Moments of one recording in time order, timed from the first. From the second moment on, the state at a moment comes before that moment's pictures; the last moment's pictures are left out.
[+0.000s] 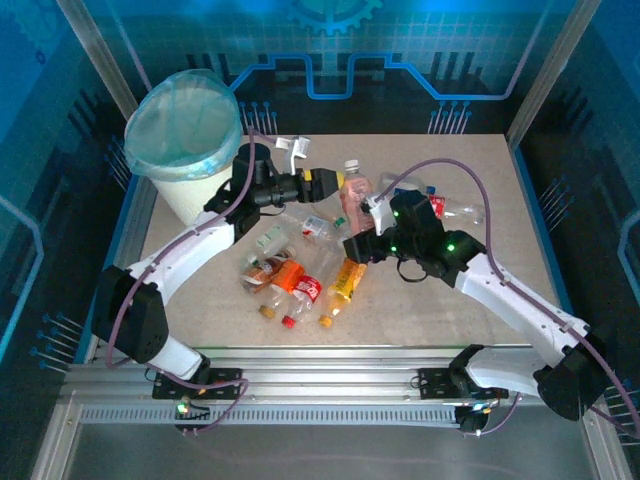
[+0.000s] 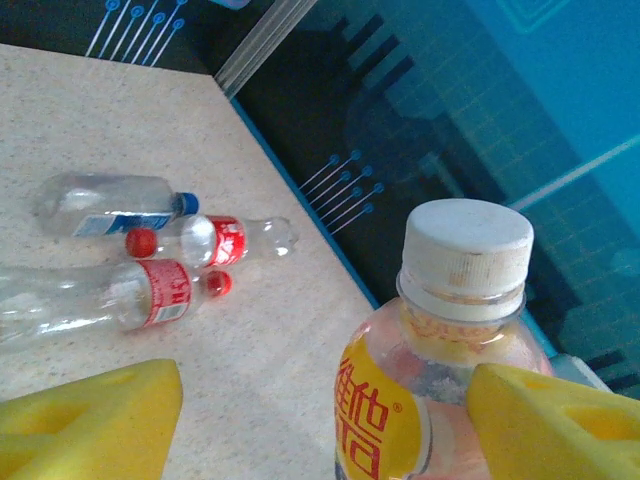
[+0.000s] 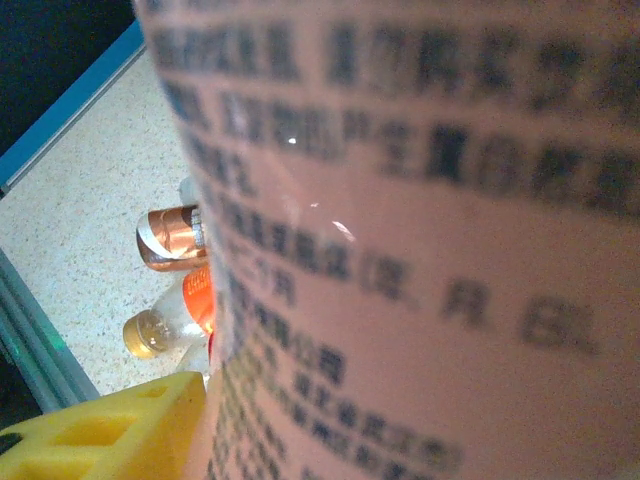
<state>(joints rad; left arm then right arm) -0.42 1.52 1.20 0.11 0.66 -0.68 0.63 1.17 1.04 -0.53 -0.20 0.18</state>
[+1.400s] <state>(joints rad) -0.37 1.52 1.16 0.34 0.77 -0.83 0.67 1.23 1.18 -0.64 -0.23 0.13</state>
